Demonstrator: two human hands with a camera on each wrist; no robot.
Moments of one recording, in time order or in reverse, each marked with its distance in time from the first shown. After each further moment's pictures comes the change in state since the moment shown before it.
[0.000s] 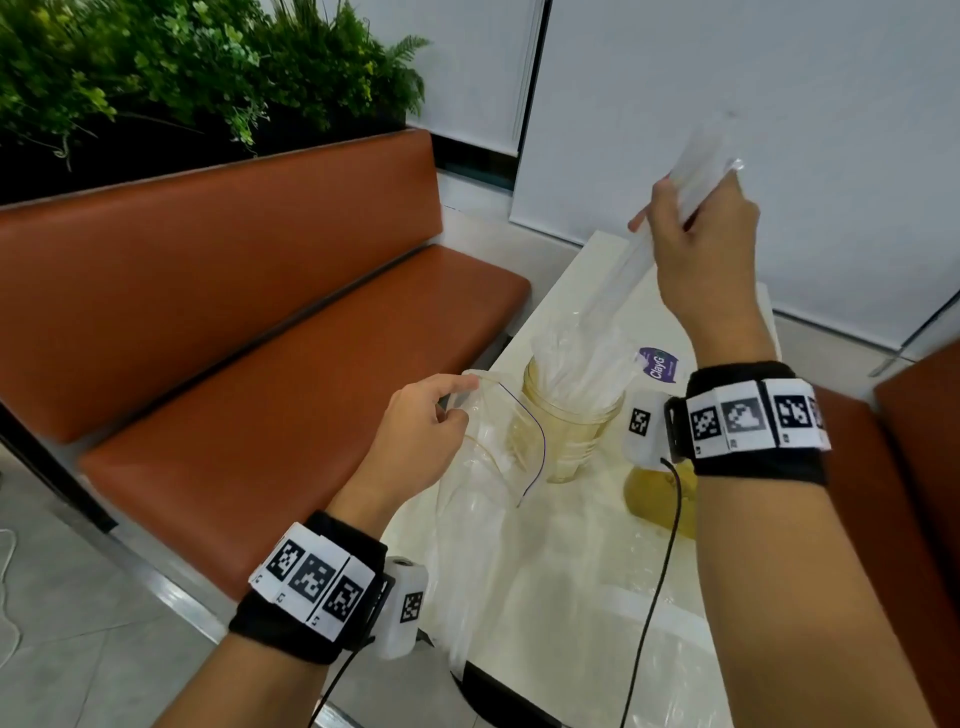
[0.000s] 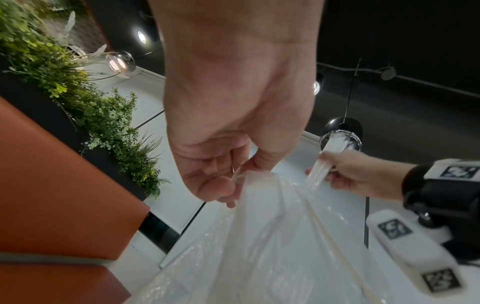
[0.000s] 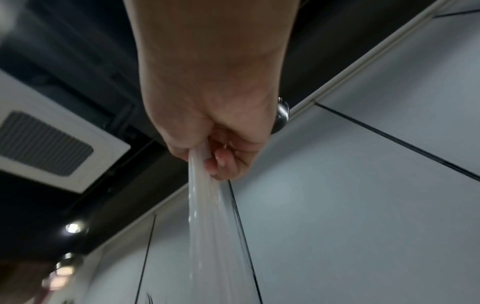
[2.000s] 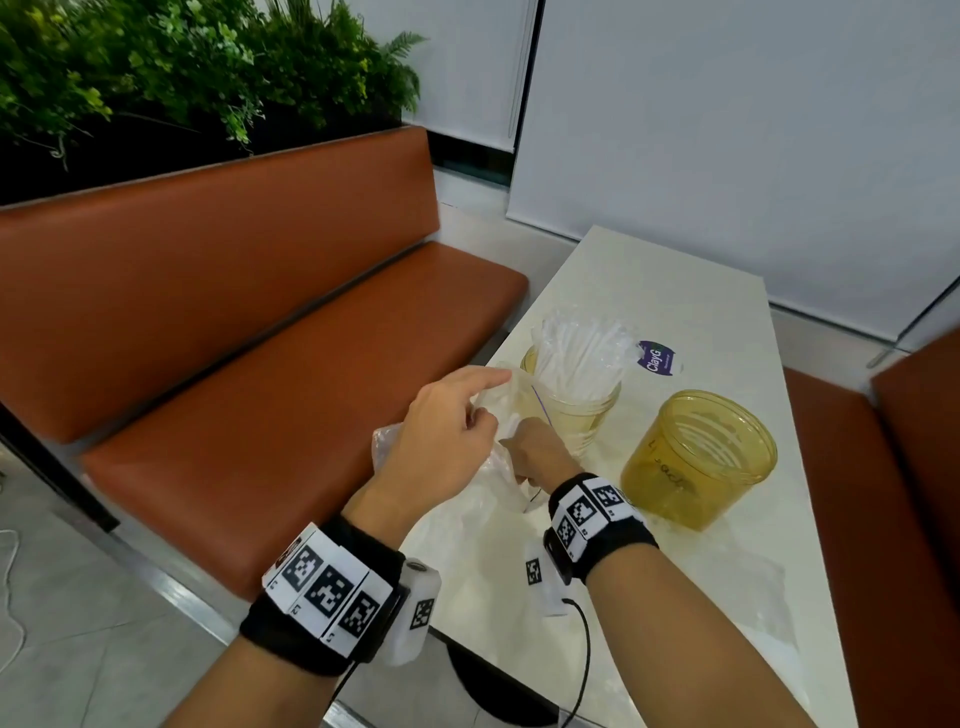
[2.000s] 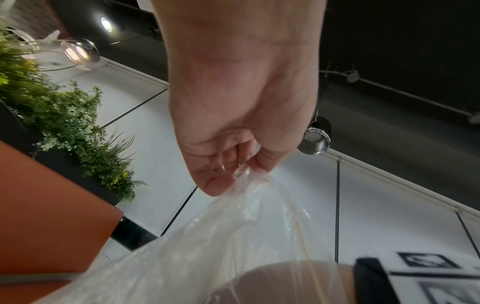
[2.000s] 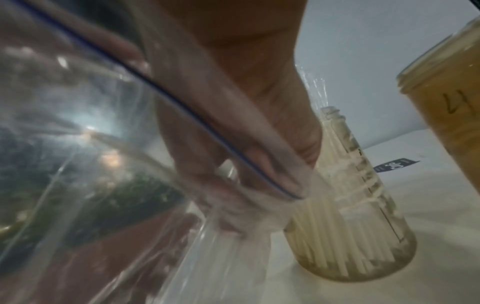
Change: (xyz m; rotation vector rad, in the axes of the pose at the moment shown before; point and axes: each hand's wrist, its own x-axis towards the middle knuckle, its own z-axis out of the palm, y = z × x) left_hand -0.022 0.037 0.007 0.069 -0.035 0.216; right_hand -0.160 0.044 0.106 -0.411 -0.897 0.786
